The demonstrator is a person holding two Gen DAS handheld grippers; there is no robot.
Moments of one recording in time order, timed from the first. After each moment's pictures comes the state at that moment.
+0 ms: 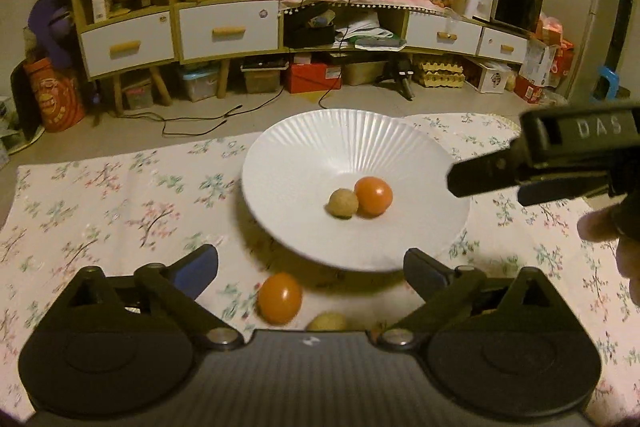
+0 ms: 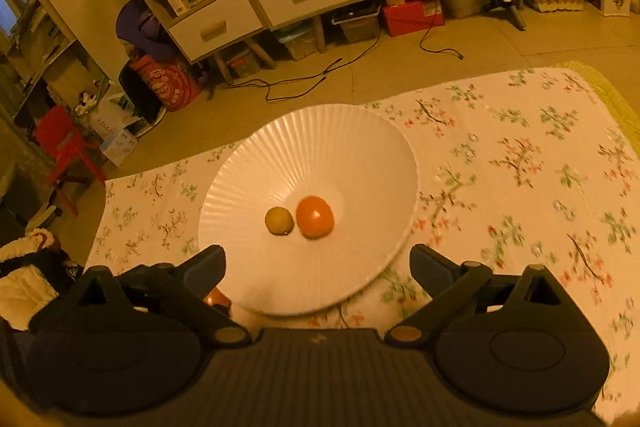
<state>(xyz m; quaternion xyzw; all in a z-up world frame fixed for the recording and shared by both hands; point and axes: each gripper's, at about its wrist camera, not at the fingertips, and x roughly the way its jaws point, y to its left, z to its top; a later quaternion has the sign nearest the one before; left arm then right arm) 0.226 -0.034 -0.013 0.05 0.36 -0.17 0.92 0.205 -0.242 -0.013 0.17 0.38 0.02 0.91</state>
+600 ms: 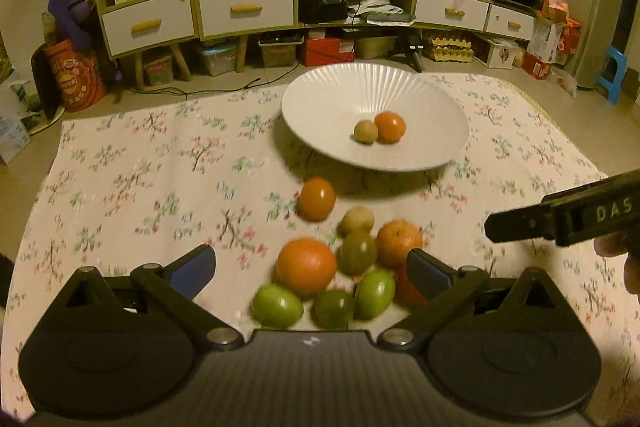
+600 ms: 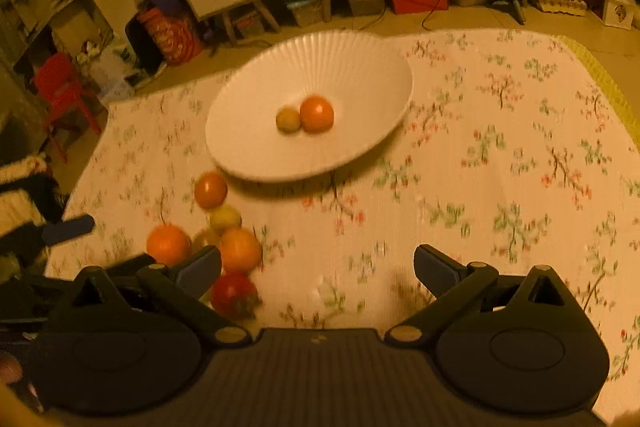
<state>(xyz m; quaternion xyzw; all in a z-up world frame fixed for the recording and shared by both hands) 0.171 0.004 -0.023 0.07 0.38 -0.15 0.91 0.148 -0.214 -0.045 0.10 0.42 0.04 0.90</state>
